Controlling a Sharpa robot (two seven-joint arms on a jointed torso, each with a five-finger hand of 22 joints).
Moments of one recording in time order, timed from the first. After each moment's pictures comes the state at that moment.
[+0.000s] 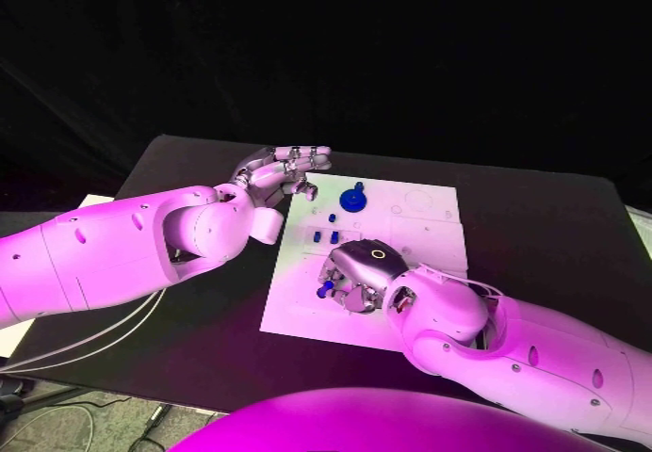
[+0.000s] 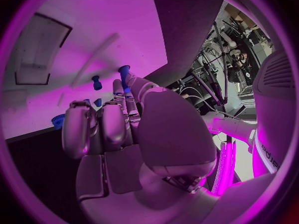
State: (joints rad) left arm 1.17 -0.86 -0.04 1.59 0.13 -0.24 0.35; left_hand 1.39 -0.13 0.42 0.00 0.11 1.03 0.16 0.12 0.10 1.15 0.09 0.24 0.14 1.28 0.00 1.13 0.73 0.15 1.29 0.10 0.64 0.99; right arm 0.79 -0.64 0.15 1.80 -1.92 -0.17 -0.42; right_hand 1.45 -0.12 0.45 0.09 0.06 1.19 0.12 0.07 0.09 1.25 0.05 0.10 0.07 1.47 -0.03 1.25 1.09 0.06 1.43 0.07 1.34 1.25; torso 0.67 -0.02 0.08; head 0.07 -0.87
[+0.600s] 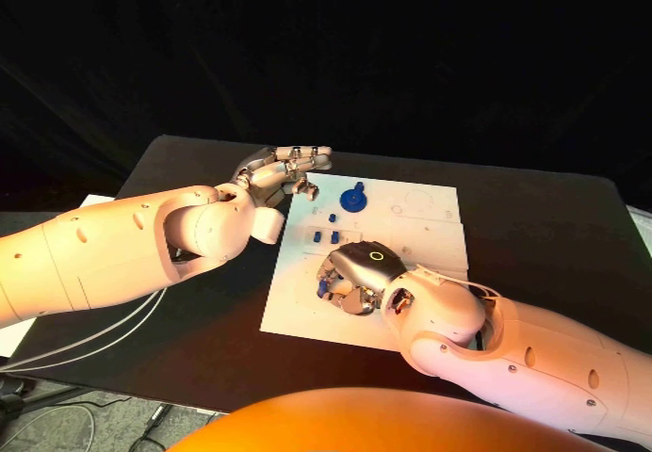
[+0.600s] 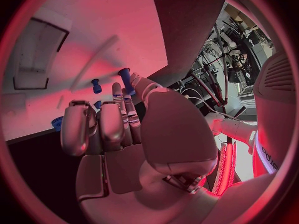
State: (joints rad) left arm 1.17 -0.86 -0.04 1.59 0.13 -0.24 0.35; left_hand 1.39 -0.13 0.42 0.00 0.11 1.03 0.16 0.12 0.10 1.15 0.09 0.24 0.14 1.28 0.00 1.13 0.73 0.15 1.29 0.10 0.64 0.99; right arm 0.79 -0.63 0.14 1.79 -1.92 -0.17 -0.43; right_hand 1.36 -0.17 0.39 0.11 0.07 1.06 0.15 0.07 0.07 1.12 0.09 0.06 0.06 1.47 0.00 1.24 1.07 0.06 1.41 0.10 1.33 1.23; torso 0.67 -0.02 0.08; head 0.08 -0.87
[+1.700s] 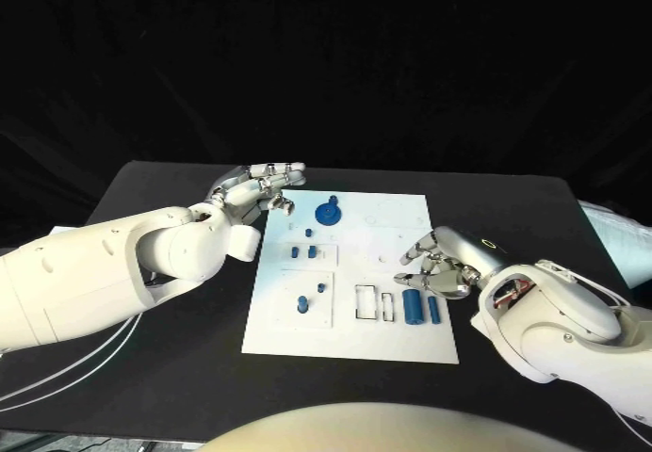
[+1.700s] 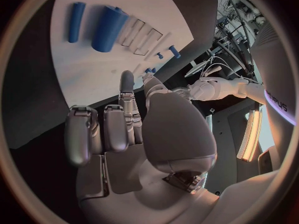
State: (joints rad) left arm 1.16 -0.87 -0.04 1.59 0.13 -0.24 0.35; left_hand 1.39 -0.13 0.42 0.00 0.11 1.03 0.16 0.12 0.10 1.15 0.09 0.24 0.14 1.28 0.00 1.13 0.73 0.16 1.29 0.10 0.64 0.99; right arm 0.78 -1.09 0.22 2.00 -1.62 -0.41 -0.52; right_hand 1.32 -0.14 0.08 0.26 0.19 1.11 0.10 0.11 0.08 1.44 0.01 0.37 0.30 1.47 -0.06 1.34 1.18 0.06 1.47 0.05 1.41 1.31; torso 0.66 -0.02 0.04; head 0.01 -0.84
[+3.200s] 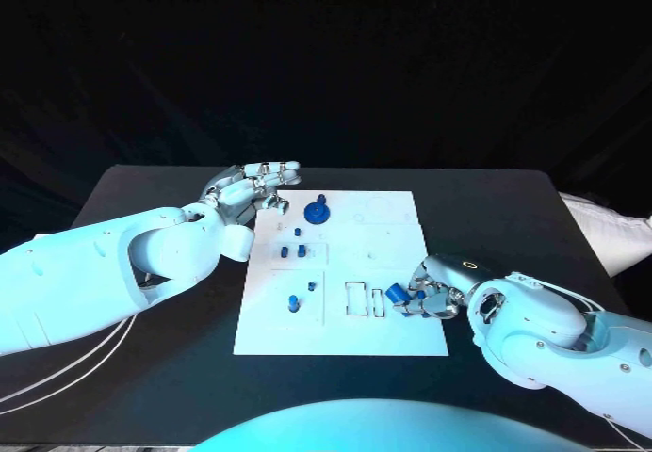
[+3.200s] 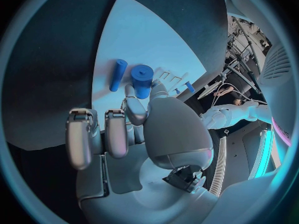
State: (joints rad) left arm 1.16 -0.87 -0.04 1.58 0.13 -0.23 0.35; left_hand 1.39 -0.13 0.41 -0.01 0.11 1.03 0.16 0.12 0.10 1.15 0.09 0.25 0.14 1.27 0.01 1.13 0.72 0.15 1.29 0.10 0.64 0.99; right arm 0.72 -1.04 0.21 1.93 -1.71 -0.19 -0.61; right_hand 1.24 -0.03 -0.16 0.29 0.27 1.08 0.09 0.20 0.19 1.41 0.00 1.08 1.17 1.46 -0.07 1.45 1.31 0.05 1.47 0.04 1.48 1.31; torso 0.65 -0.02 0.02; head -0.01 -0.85
